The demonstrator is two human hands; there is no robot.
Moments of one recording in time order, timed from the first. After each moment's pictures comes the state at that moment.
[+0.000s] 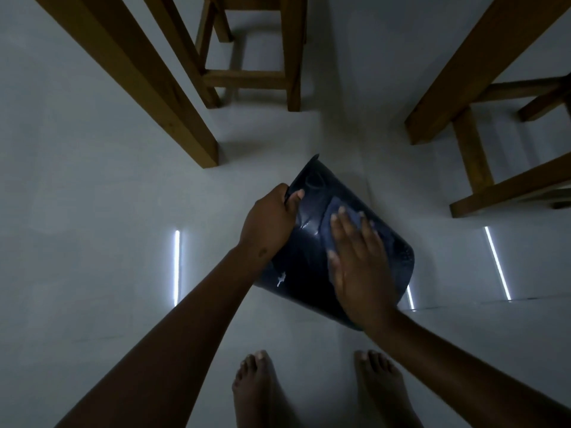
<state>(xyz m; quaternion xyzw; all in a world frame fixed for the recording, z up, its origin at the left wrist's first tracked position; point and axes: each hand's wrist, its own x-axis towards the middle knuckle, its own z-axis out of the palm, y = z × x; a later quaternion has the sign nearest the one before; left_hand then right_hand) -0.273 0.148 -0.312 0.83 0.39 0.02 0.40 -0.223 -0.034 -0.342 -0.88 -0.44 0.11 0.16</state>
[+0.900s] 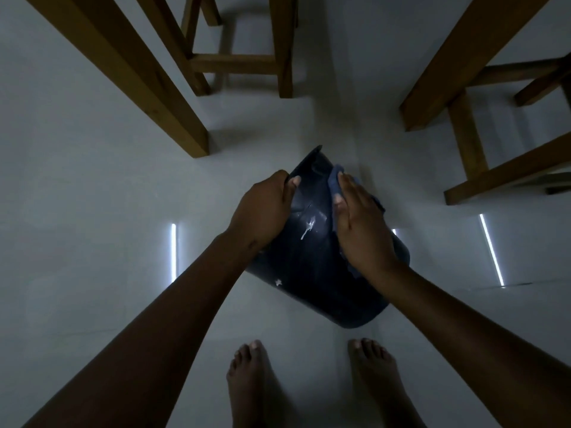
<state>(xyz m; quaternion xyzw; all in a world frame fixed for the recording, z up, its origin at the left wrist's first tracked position) -0.272 0.144 -0.306 0.88 0.32 0.00 0.35 -0.175 -0.008 -0.343 -0.87 -0.35 0.19 0.29</state>
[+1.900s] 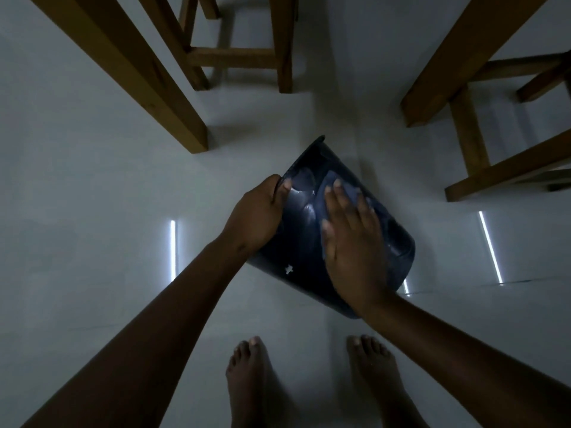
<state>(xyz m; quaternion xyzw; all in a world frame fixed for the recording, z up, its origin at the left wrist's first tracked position) -0.286 0.139 -0.305 0.84 0.35 -0.01 0.42 -0.215 -0.024 -0.344 -0.89 -0.42 0.09 0.17</state>
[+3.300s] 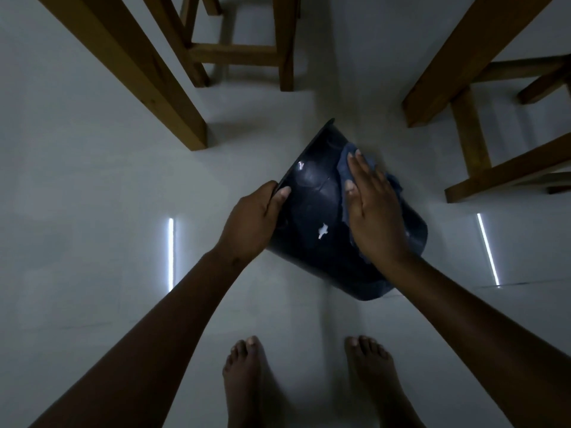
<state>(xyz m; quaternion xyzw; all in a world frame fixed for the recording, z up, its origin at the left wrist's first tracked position) -0.301 0.132 -0.317 0.84 0.34 0.02 0.42 -0.153 -0.011 -0.343 -0.87 -0.38 0.14 0.28</state>
